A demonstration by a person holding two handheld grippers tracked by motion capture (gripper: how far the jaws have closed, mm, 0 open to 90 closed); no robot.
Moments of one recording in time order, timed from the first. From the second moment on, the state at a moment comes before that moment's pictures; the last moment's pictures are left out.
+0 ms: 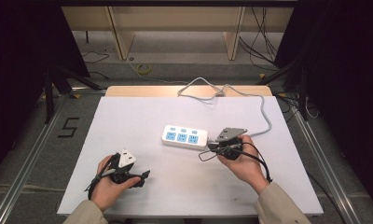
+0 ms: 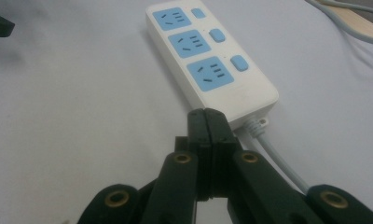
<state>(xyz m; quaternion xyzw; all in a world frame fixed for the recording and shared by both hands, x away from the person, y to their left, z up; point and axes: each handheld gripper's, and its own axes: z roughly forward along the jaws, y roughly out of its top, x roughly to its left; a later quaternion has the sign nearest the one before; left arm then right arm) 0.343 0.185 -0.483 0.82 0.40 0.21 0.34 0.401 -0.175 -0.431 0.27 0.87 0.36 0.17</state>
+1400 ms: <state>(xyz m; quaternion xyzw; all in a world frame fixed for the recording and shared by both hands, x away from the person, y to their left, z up) 0.343 0.185 -0.483 0.82 0.40 0.21 0.35 0.431 -0.142 -0.428 0.27 0.88 0.35 0.16</state>
